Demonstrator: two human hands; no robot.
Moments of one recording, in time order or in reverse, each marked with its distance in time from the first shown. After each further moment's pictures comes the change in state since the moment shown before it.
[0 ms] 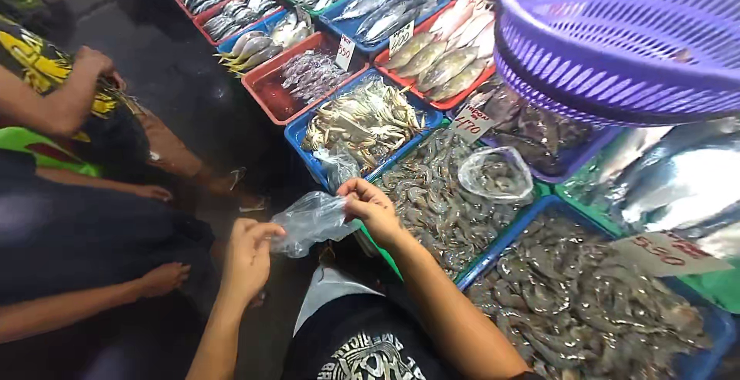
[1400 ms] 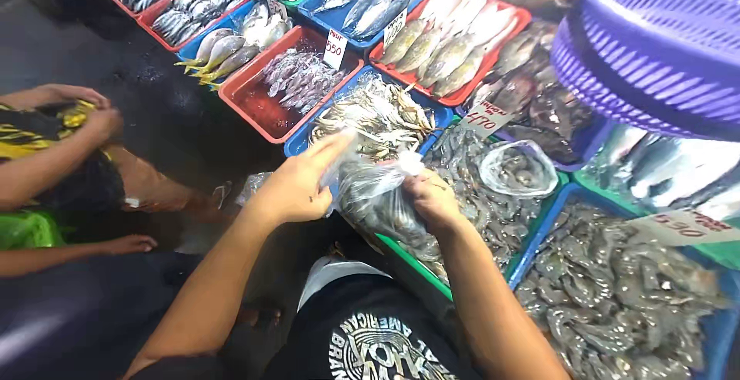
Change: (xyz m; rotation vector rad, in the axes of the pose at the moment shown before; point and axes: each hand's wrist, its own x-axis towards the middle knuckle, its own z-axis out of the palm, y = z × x) left_hand 0.242 0.054 -0.001 0.262 -0.662 0.655; right_hand 0.066 -0.039 -0.013 -0.024 0.437 0.009
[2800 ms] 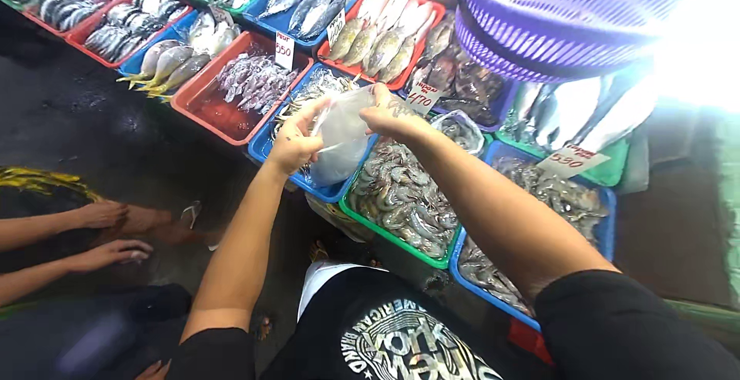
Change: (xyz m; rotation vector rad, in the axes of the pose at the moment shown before) left_hand 0.064 0.002 0.050 -1.066 0.115 0.089; right_hand 0.060 -0.080 -0.012 -0.938 0.242 0.246
